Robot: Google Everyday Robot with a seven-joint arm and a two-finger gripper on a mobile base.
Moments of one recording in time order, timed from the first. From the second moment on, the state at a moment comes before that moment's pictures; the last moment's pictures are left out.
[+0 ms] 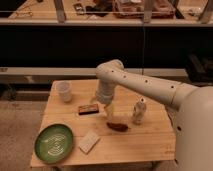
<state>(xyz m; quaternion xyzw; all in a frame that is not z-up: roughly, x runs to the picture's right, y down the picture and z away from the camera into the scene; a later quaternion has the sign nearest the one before) -0.023 0.106 0.773 -0.34 -0.24 -0.31 0.86</state>
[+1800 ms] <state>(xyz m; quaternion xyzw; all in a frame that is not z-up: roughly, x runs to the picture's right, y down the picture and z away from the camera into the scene) -0.023 0.106 0.773 -0.34 -0.24 -0.31 0.86</state>
